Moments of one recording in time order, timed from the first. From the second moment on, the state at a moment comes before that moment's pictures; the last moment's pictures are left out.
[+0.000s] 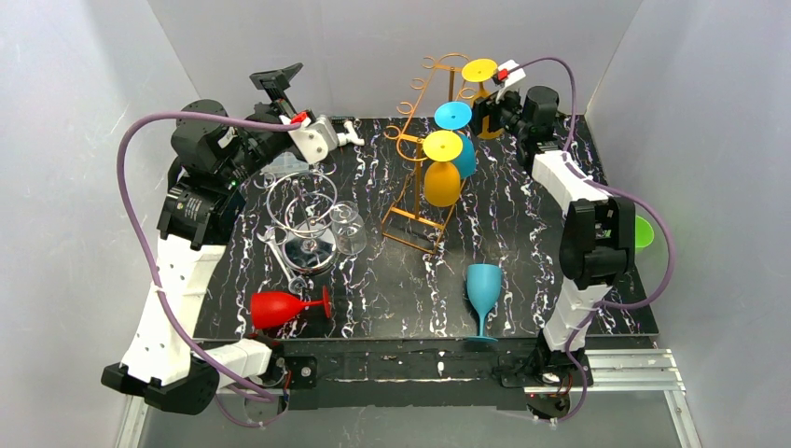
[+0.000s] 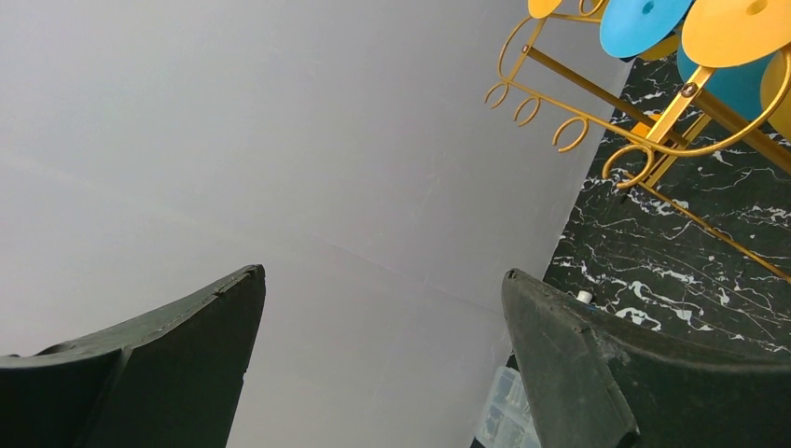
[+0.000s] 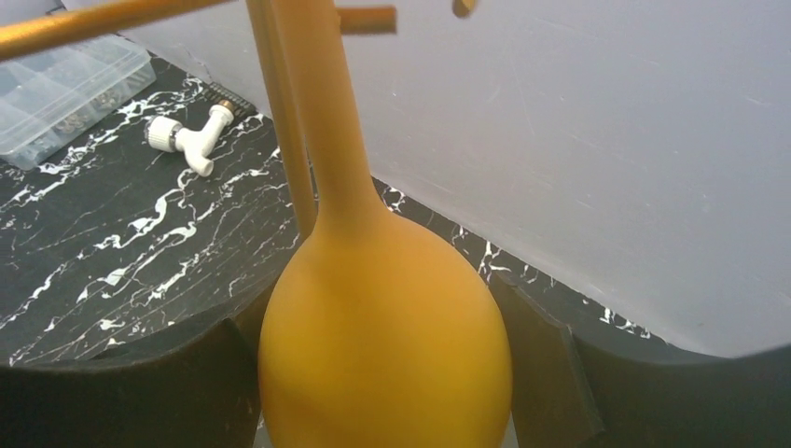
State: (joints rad) left arm -0.35 1.16 1.67 -0.46 0.41 1.02; right arm 0.15 1.87 1.47 0.31 -0.46 -0.13
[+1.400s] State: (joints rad) left arm -0.35 1.15 1.67 -0.46 0.43 1.04; right arm 0.11 1.84 1.44 0.29 -0.44 -0.11
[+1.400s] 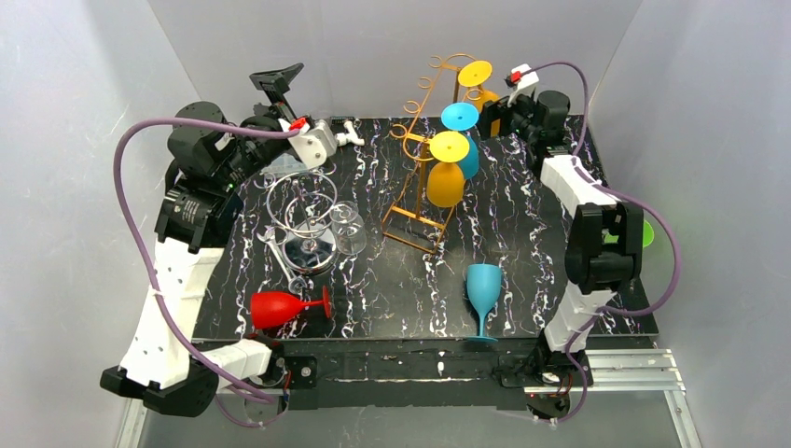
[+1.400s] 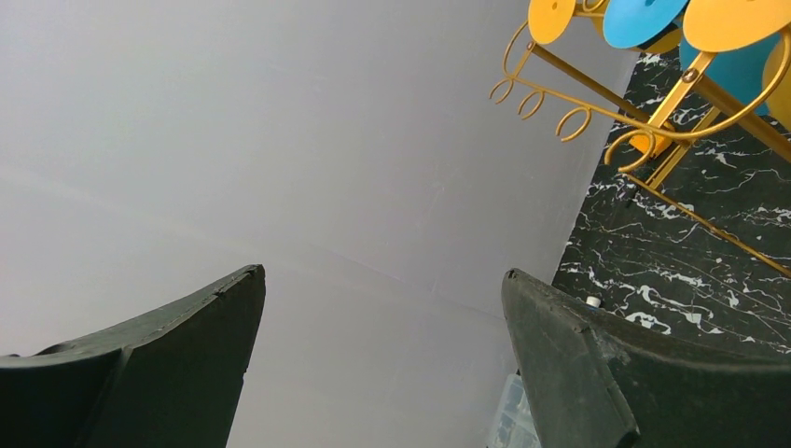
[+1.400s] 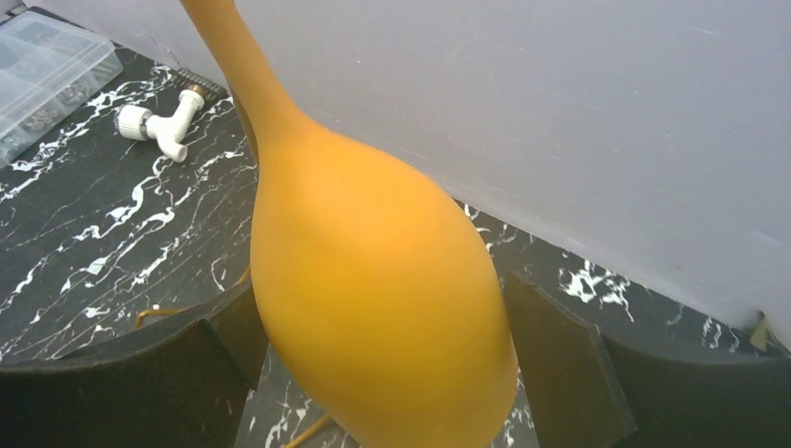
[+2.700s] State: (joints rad) left arm -0.35 1.15 1.67 -0.46 0.46 1.05; right arm 0.04 1.74 1.29 0.45 -0.46 0.07
